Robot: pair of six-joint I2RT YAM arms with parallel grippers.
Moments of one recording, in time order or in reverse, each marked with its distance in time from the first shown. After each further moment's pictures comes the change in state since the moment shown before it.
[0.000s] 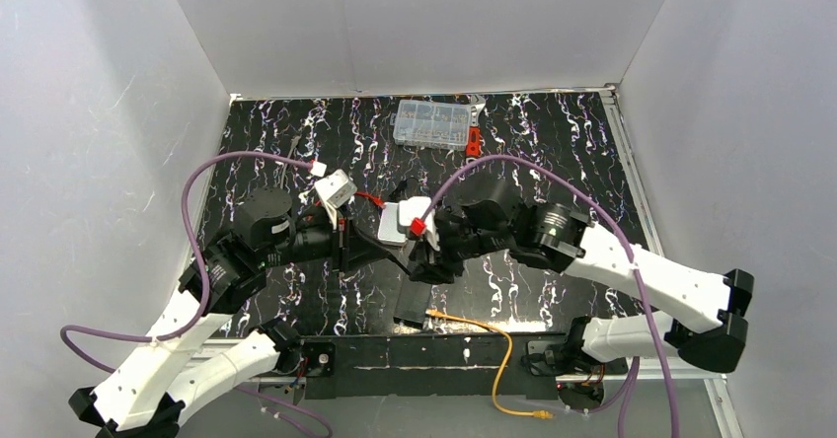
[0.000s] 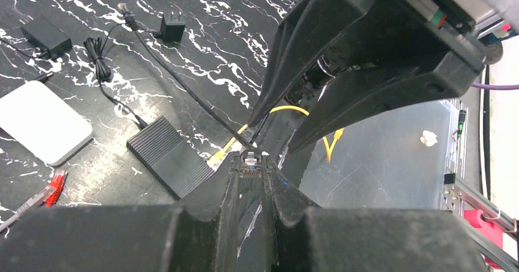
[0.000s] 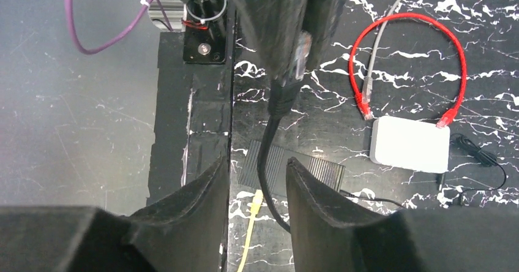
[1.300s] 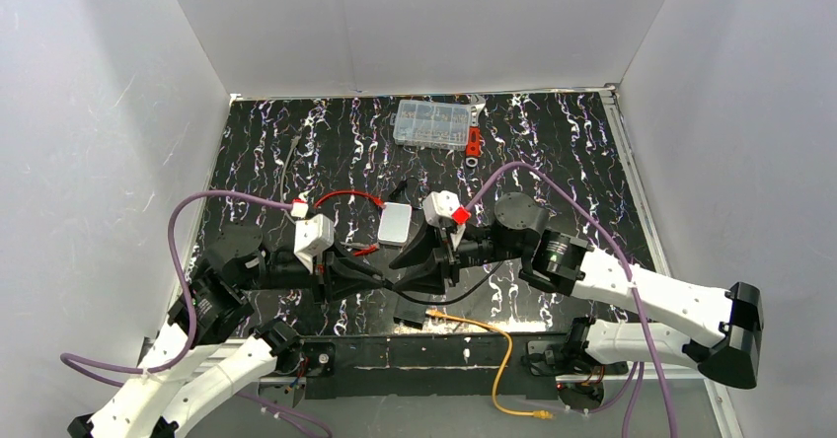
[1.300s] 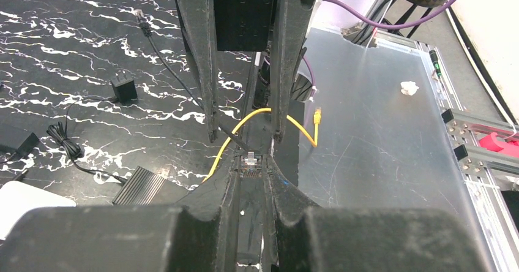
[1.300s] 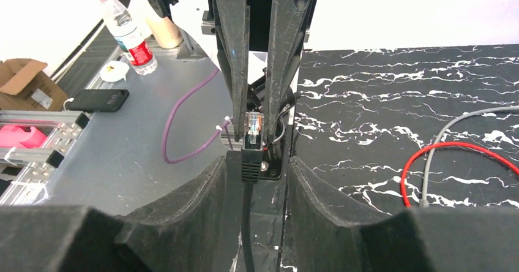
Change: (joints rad) left arm 0.000 -0.217 -0.178 0.186 0.265 0.157; right arm -0.014 -0.162 -0.372 0.770 -0.221 0.376
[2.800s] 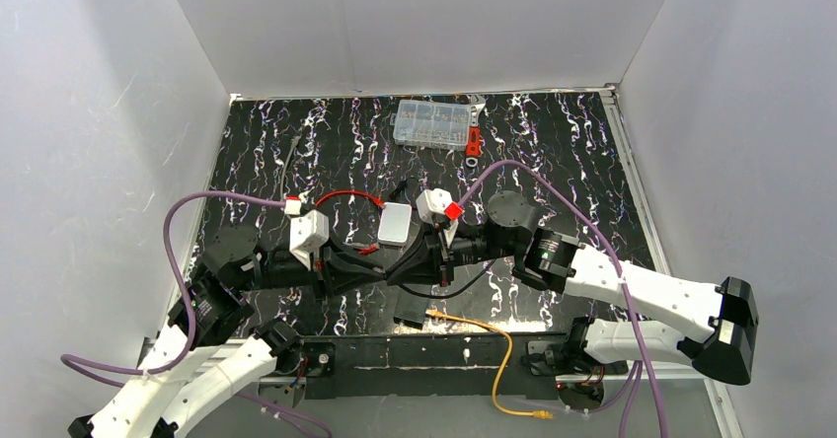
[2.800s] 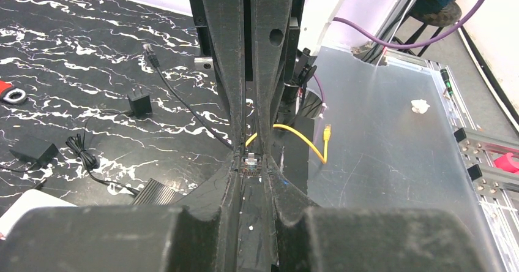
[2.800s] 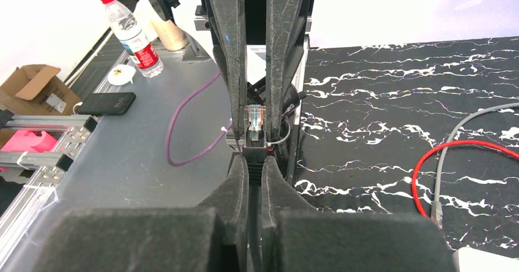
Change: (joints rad) left arm 0.000 -0.012 -0.013 0.072 -0.058 -0.028; right arm -0.006 0.043 -0.004 0.048 -0.022 0.047
